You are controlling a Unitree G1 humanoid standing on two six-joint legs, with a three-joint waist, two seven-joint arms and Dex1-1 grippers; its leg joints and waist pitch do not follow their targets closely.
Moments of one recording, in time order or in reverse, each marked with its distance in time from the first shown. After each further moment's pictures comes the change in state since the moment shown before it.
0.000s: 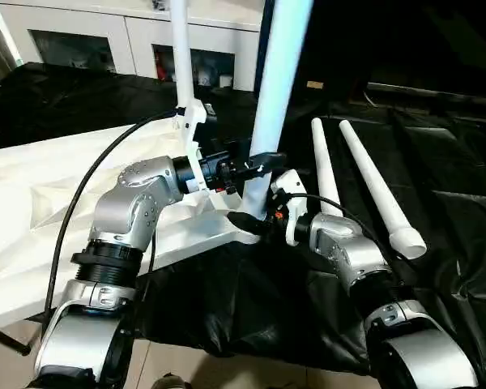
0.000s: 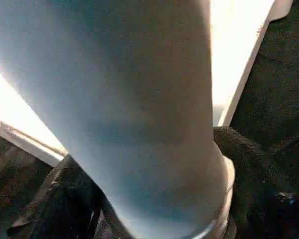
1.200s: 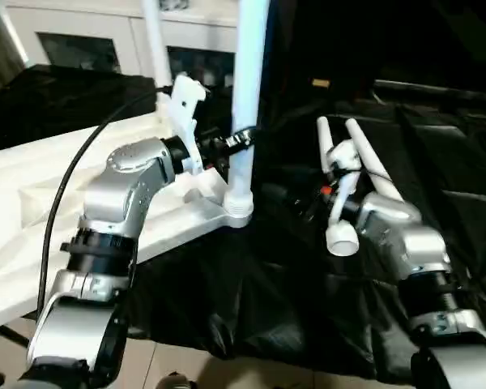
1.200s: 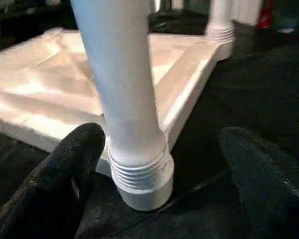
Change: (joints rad) left arm -0.028 0.041 -0.023 -0.095 0.106 0.071 0.232; right arm 0.081 -0.177 -0.039 -0.369 0.096 0.180 0.063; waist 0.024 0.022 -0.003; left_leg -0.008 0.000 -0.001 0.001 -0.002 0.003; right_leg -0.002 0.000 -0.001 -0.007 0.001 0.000
